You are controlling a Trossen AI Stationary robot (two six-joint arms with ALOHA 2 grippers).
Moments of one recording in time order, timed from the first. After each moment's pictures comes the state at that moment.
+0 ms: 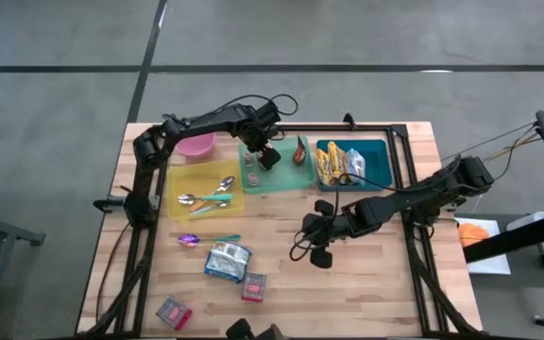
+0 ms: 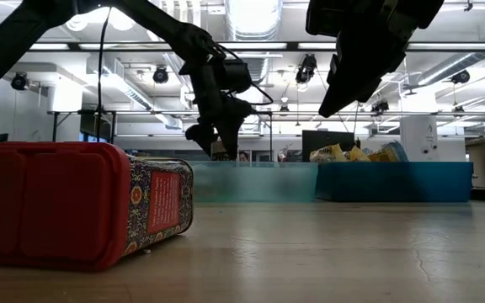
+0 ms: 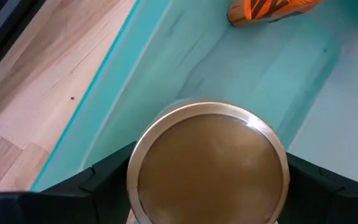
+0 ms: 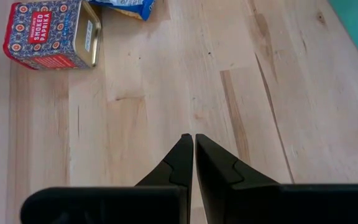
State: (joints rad) left arm 0.53 2.07 1.69 -0.92 0.11 -0.14; right arm 0.30 1.55 1.01 -0.41 0.16 0.46
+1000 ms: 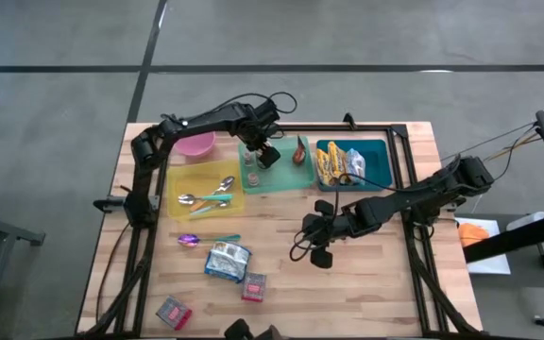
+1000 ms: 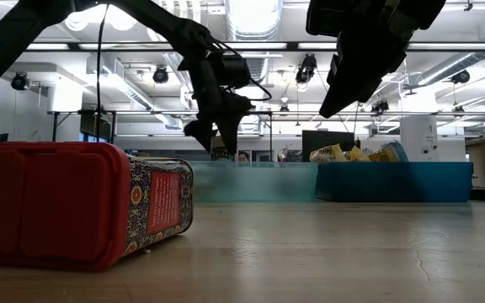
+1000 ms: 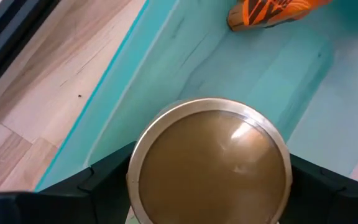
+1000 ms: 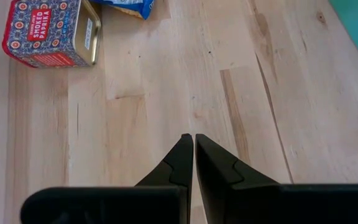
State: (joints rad) left arm 0.53 2.05 1.70 -0.94 0.10 -0.16; right arm 0.30 1.55 1.01 -0.41 0.16 0.45
